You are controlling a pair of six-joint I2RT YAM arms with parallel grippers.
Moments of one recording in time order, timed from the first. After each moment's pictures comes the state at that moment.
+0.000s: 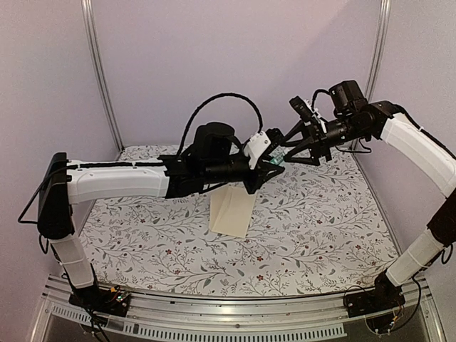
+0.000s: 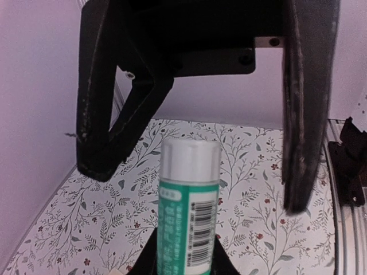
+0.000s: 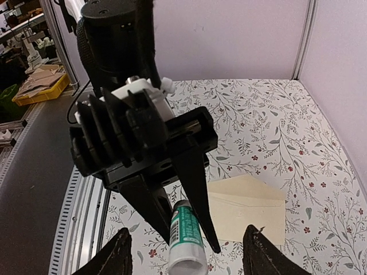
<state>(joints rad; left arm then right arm) -1.02 1.81 1.43 0.14 0.15 0.21 0.46 1.53 1.60 -0.85 -0.98 -0.65</state>
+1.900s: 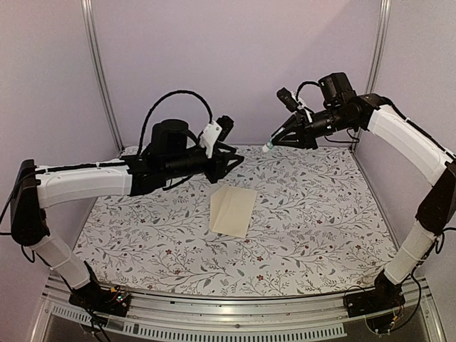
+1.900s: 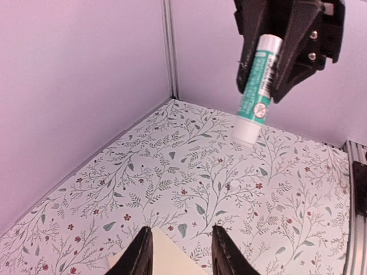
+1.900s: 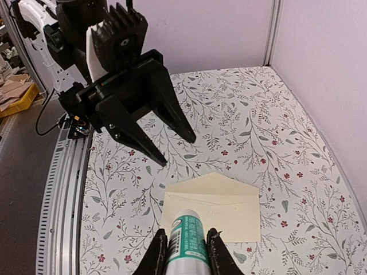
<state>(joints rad) -0.86 1.58 1.17 0.19 0.15 0.09 0.48 1.66 1.74 -0.81 -0.87 -0.53</state>
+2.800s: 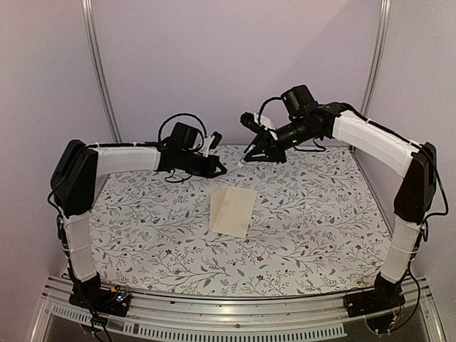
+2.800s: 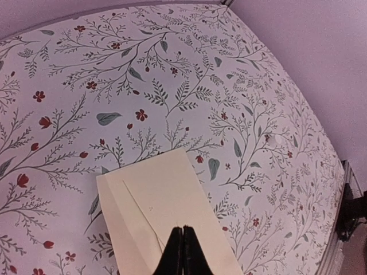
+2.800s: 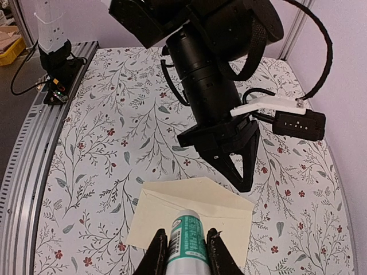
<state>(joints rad) -0.59 1.97 1.46 -0.14 0.38 -0.27 0.61 1.86 1.82 -0.72 -0.70 -0.68</state>
